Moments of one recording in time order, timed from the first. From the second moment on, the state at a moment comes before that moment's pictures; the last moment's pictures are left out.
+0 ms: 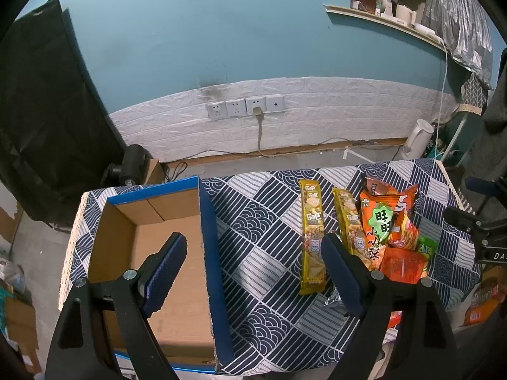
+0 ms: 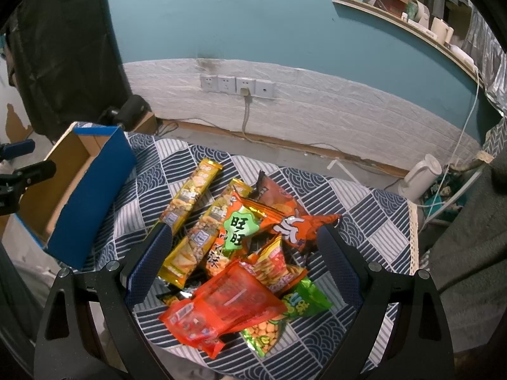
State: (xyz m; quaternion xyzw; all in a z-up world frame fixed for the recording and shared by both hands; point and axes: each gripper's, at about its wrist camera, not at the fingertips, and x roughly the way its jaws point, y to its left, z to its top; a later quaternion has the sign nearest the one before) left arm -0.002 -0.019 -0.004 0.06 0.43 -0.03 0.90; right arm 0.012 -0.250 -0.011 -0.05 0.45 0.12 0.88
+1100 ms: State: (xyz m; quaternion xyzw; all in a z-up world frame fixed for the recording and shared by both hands) left arm 0.004 -0.027 -0.018 0.07 0.45 -0.04 0.89; right arm 0.010 -0.250 -0.022 -0.05 0.47 0.10 0.88
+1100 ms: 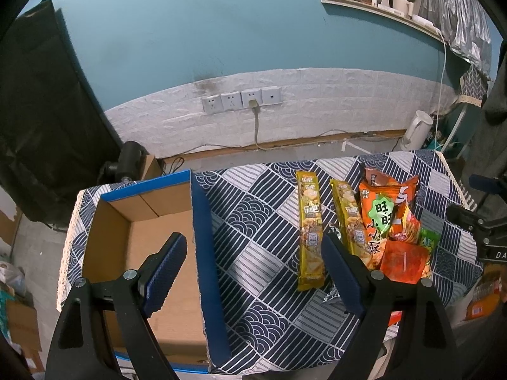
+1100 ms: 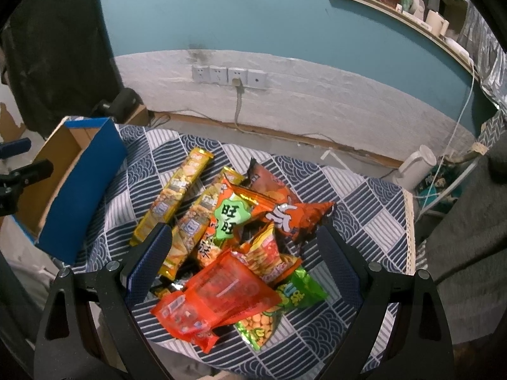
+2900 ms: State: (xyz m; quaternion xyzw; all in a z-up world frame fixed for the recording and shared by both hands) left arm 0.028 -0.062 -0.163 0.10 0.59 -0.05 0.80; right arm 0.012 -0.224 -0.186 0.00 0.64 0.05 0.76
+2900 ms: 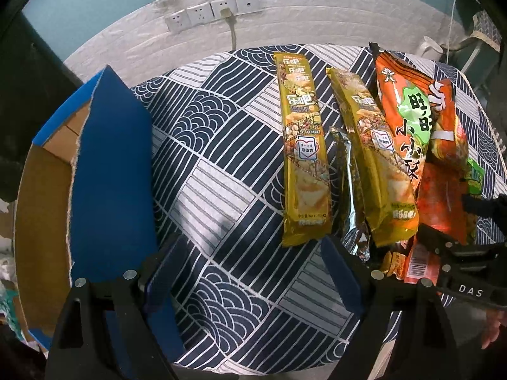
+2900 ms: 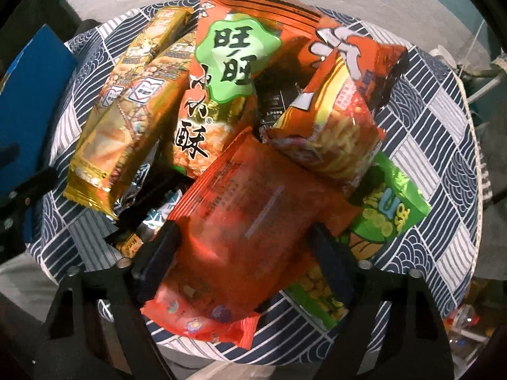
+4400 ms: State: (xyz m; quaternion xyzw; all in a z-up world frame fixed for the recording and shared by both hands) left arm 0.111 -0.098 -0.216 0.05 0.61 -0.10 0.78; right arm 0.002 -0.233 -0.109 -0.05 0.53 0.13 0.84
